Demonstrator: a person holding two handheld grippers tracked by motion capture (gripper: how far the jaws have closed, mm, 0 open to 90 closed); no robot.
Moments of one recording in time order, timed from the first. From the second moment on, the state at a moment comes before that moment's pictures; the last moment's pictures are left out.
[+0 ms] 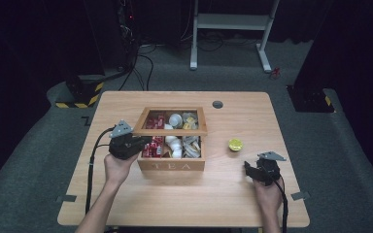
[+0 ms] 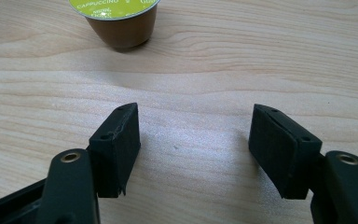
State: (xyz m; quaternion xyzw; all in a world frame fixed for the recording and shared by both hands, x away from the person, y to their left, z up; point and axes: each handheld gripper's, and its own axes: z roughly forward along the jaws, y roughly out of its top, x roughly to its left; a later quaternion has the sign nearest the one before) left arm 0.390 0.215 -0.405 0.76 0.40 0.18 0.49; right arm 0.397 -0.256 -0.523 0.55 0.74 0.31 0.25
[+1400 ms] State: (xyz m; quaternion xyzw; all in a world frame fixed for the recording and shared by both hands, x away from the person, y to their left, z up) left arm 0.375 0.215 -0.433 0.76 0.40 0.17 0.49; right arm 0.397 -0.256 -0.523 0.55 0.74 0.31 0.25
